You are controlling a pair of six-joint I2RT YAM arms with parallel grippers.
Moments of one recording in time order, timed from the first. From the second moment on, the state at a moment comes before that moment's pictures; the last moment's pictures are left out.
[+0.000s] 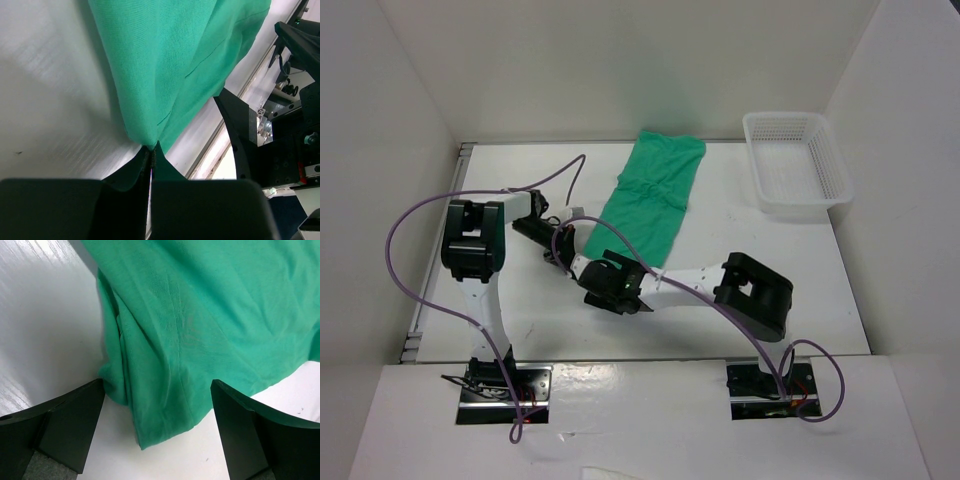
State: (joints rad) left arm -0.03 2.13 1.37 -1.03 0.87 0.39; right arm 1.16 1.91 1.19 -0.29 0.51 -0.19
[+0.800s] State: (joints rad) left arm 0.05 2.13 1.37 -1.10 0.89 0.47; right arm 1.16 1.88 1.13 -0.26 0.54 -0.19
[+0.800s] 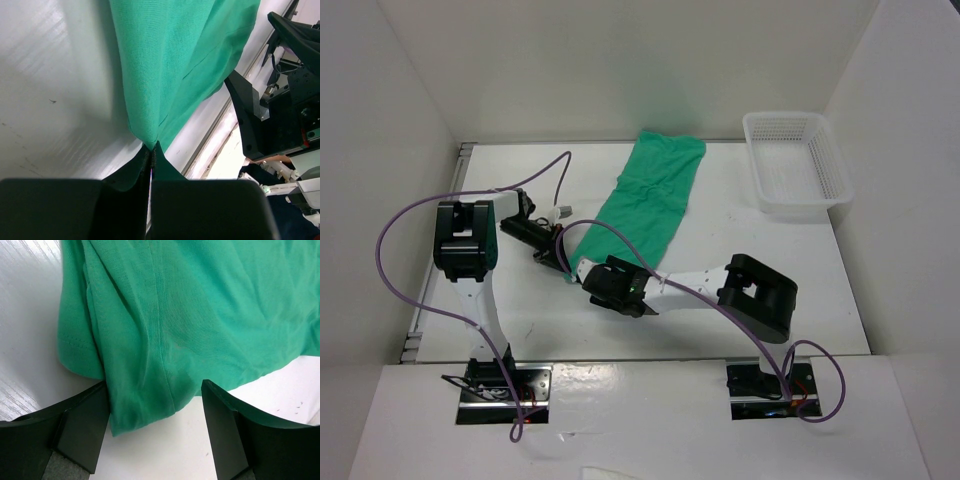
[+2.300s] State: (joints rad) left arm 0.07 2.13 1.50 -1.27 0.91 0.58; right arm 1.01 1.98 1.36 -0.51 0.13 -0.28
